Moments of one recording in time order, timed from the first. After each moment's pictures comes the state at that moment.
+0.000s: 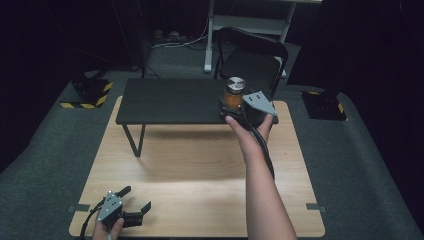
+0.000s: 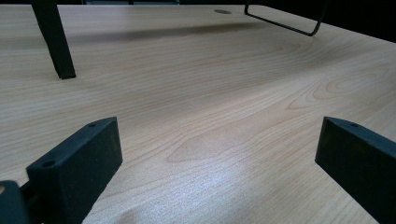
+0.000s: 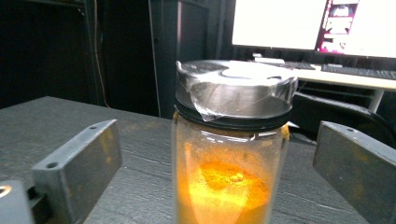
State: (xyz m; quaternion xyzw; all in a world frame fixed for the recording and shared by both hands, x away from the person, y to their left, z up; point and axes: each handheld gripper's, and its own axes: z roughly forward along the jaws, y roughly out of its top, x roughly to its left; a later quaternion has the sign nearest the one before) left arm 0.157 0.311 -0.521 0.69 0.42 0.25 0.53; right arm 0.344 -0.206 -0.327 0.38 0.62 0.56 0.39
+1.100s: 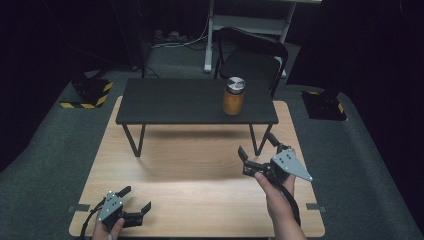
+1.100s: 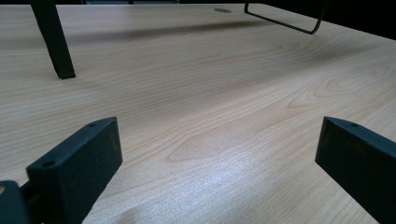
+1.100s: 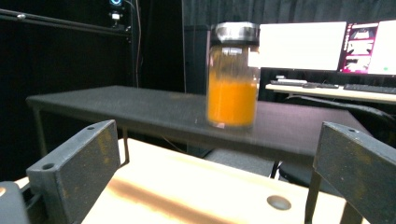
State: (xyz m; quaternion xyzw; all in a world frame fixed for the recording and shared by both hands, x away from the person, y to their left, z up) left arm 0.157 0.311 -0.521 0.69 0.42 0.25 0.53; right arm 0.231 -0.293 -0.406 0.32 0.60 0.63 0.36
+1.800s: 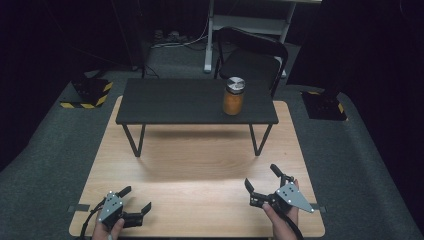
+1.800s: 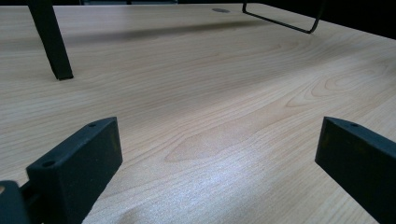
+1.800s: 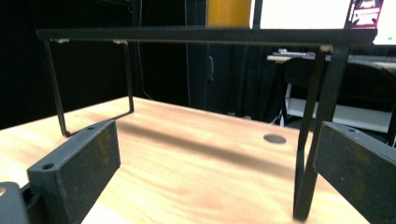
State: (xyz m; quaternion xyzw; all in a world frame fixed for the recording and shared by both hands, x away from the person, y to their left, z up) left arm 0.157 0.311 -0.521 0.69 0.42 0.25 0.53; right arm 0.191 -0.325 -0.480 0.34 0.63 0.61 0.35
